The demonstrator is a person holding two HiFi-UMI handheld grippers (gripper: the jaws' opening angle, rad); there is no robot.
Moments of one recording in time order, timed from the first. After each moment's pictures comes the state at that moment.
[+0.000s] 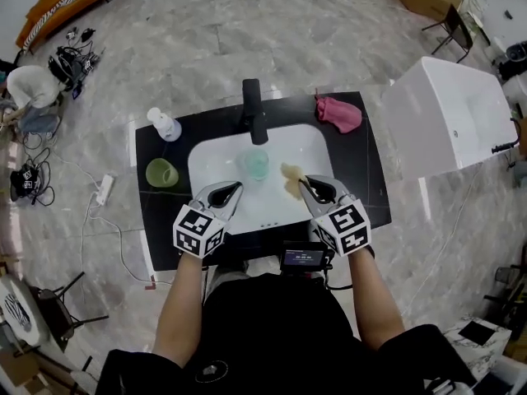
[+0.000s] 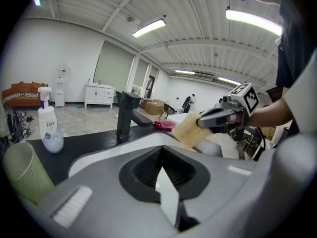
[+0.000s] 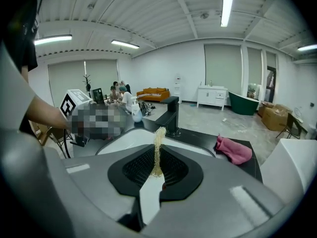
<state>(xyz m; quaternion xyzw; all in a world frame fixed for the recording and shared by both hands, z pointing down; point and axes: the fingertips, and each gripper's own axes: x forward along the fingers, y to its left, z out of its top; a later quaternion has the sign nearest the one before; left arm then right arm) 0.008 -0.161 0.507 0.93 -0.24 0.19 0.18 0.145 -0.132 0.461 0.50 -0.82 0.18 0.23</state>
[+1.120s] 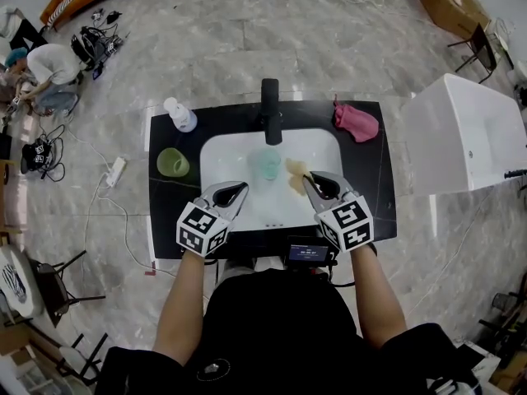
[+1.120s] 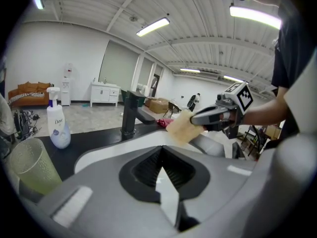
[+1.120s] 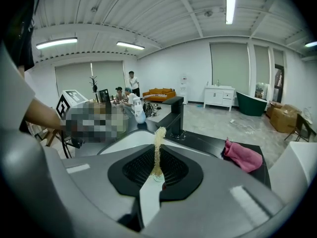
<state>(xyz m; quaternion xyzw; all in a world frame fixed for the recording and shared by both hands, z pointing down) -0.005 -0.158 0.507 0.92 -0.27 0.20 0.19 0.134 -0.156 0.465 0.46 -0.84 0.17 0.23</state>
